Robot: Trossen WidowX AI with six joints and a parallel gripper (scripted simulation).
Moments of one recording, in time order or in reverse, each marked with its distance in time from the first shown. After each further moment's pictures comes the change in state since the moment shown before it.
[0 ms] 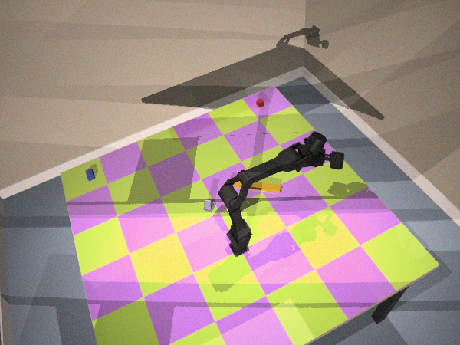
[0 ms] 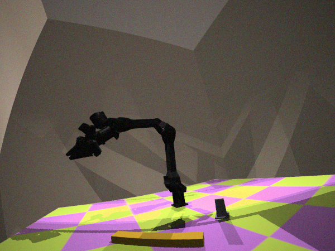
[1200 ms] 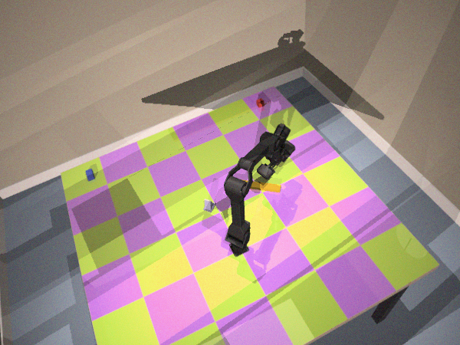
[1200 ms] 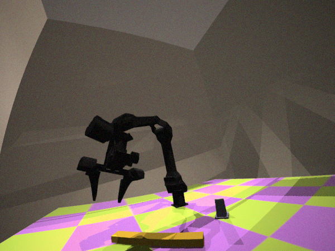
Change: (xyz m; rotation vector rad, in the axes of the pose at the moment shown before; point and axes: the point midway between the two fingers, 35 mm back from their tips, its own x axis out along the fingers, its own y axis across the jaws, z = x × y) arm 0.005 0.238 -0.069 -1.100 0.249 0.717
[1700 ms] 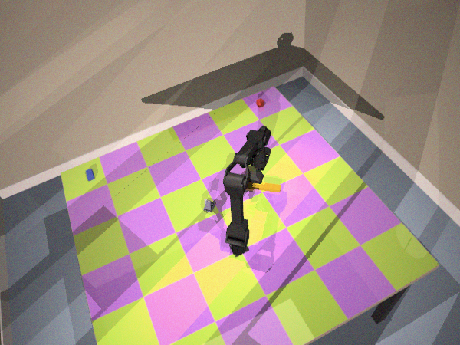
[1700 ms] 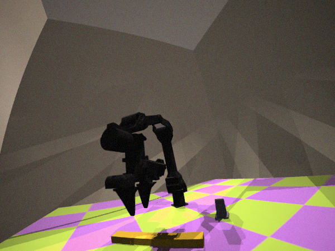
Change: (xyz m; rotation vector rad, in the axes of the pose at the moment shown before) arm 0.021 0.070 0.044 -0.523 0.033 0.279
